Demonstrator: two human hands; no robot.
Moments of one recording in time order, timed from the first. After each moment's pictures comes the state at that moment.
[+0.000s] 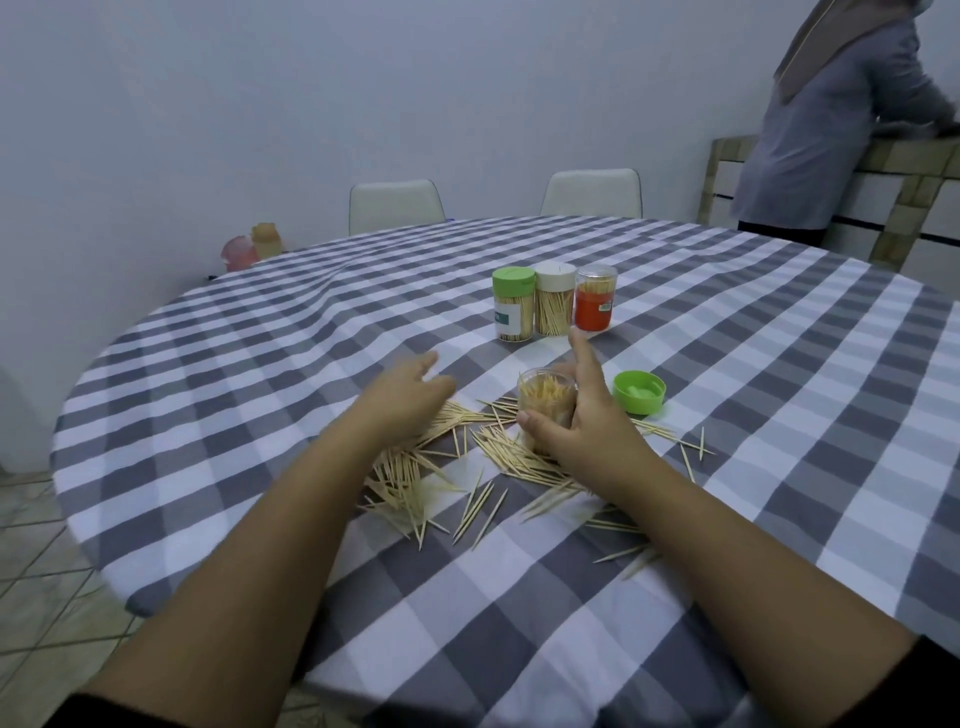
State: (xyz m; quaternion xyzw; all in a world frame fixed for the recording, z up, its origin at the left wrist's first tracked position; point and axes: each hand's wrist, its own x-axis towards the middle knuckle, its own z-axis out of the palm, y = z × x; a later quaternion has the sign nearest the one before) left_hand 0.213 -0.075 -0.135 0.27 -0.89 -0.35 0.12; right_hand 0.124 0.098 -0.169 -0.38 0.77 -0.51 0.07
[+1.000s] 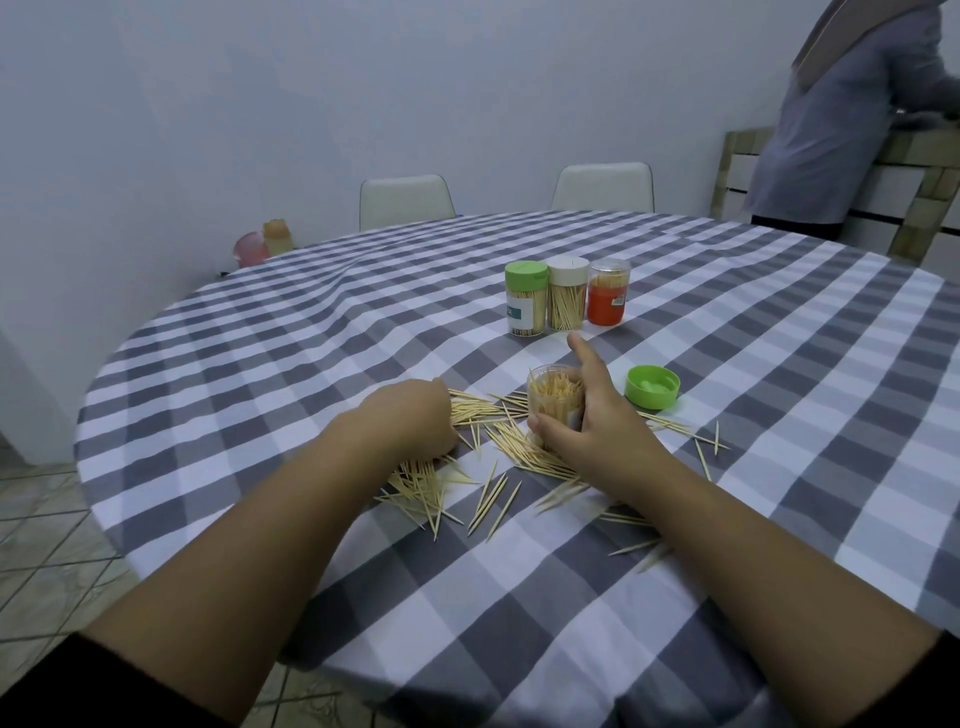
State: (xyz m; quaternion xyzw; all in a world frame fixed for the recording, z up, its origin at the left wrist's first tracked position) left_hand 0.209 -0.077 -0.144 0.27 -0.96 0.05 -0.07; right_hand 0.131 0.101 -0.166 -0.39 0.79 -0.48 0.07
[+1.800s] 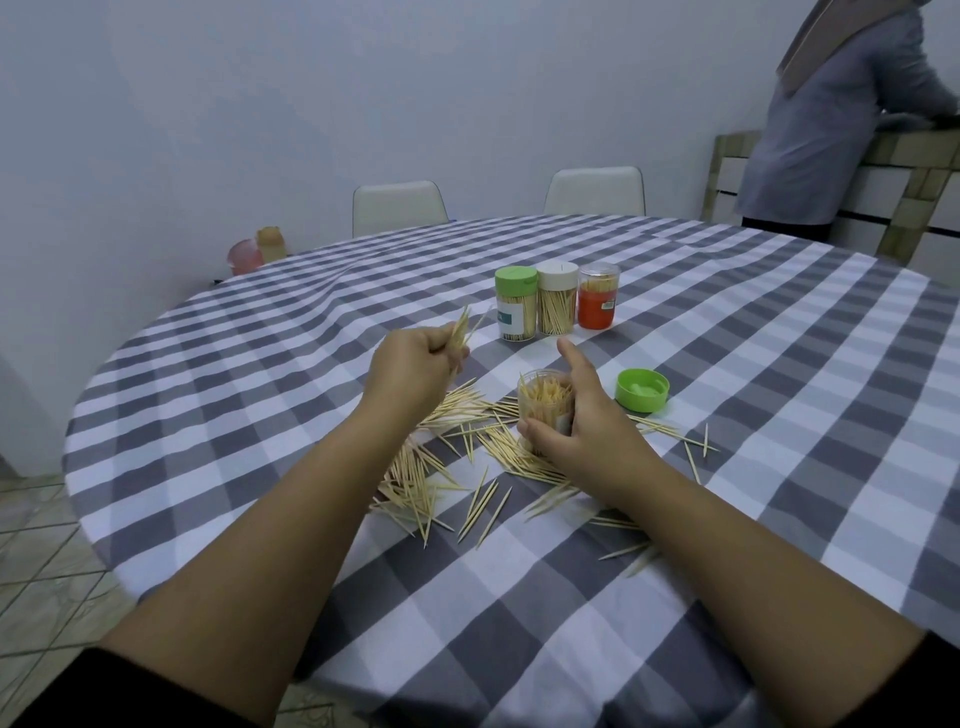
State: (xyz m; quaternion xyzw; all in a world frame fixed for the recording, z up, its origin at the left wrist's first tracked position) left_hand 0.196 -0.071 -0.131 0.23 -0.83 -0.42 0.29; right_hand 0.127 0.099 -0.171 -0.38 0.79 -0.47 0.06
